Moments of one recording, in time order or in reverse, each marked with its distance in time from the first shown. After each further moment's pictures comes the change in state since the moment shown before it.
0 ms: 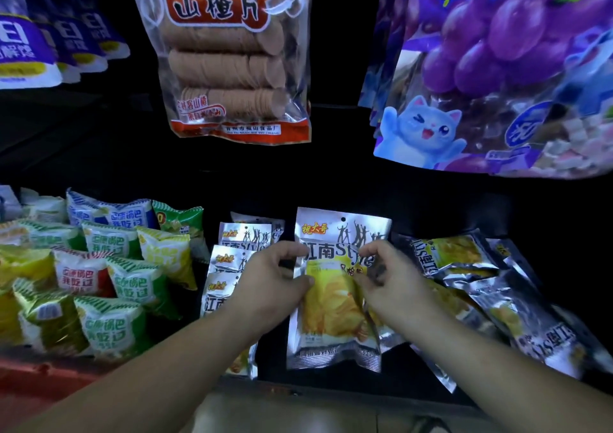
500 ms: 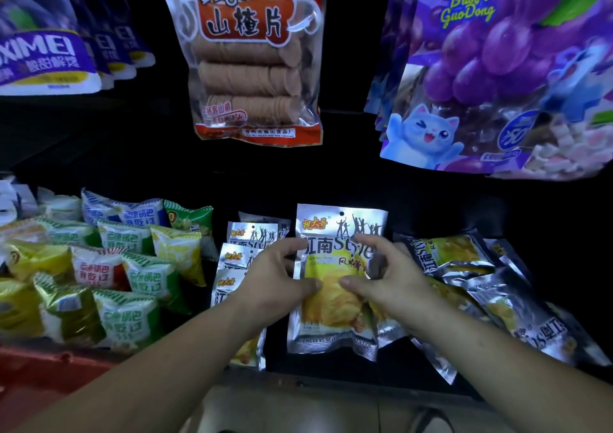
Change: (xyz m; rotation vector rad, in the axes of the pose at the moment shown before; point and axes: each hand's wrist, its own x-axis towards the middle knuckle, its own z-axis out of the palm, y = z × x) left_hand -0.024 0.014 -0.015 0.003 -0.057 0.004; right_hand -0.017 -0.029 -0.005 0.256 -0.098 0.099
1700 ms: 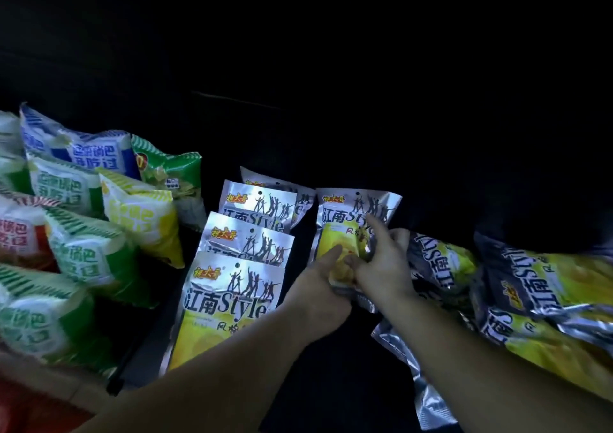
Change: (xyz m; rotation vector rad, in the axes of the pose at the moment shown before) left_hand 0.186 -0.189 0.084 -0.010 -0.115 -0.210; right_hand 0.205 0.166 0.124 -0.205 0.084 0.023
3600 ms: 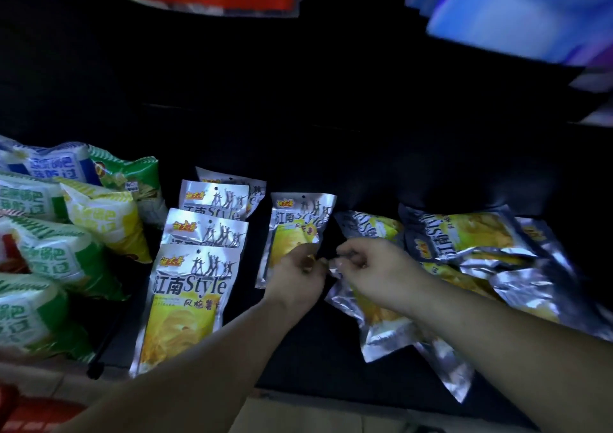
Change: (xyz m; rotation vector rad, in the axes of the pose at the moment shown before) left_hand -0.032 0.022 0.054 -0.002 0.216 0.039; right_hand -0.091 -0.031 -0.124 -0.217 -0.337 0.055
